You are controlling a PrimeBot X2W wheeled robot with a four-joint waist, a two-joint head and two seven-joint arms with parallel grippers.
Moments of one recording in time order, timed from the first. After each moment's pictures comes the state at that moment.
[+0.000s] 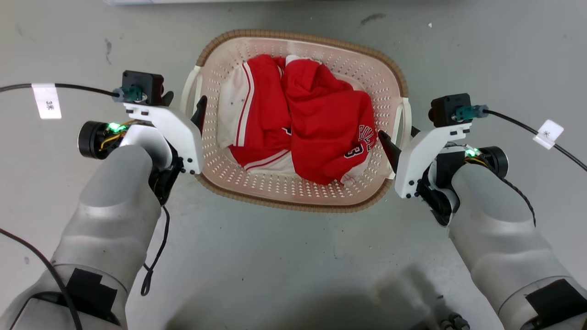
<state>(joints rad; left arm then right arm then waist) -0.99 0.23 -0.51 1.11 -0.54 -0.13 -0.08 -0.90 -0.05 0.37 1.12 0.46 0.13 0.03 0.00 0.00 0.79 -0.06</state>
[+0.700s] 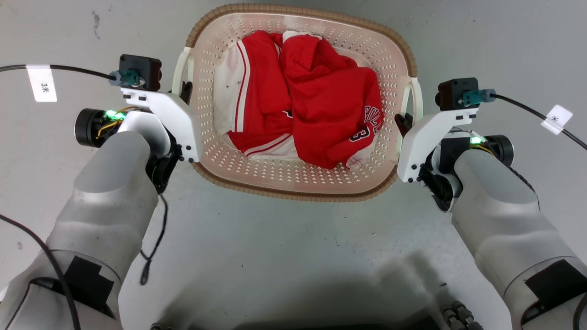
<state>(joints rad) -1.06 0.25 -0.69 1.13 -0.72 -0.13 -0.07 -1.00 -0.06 0.55 1.22 0.66 0.12 -0.01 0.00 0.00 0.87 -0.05</state>
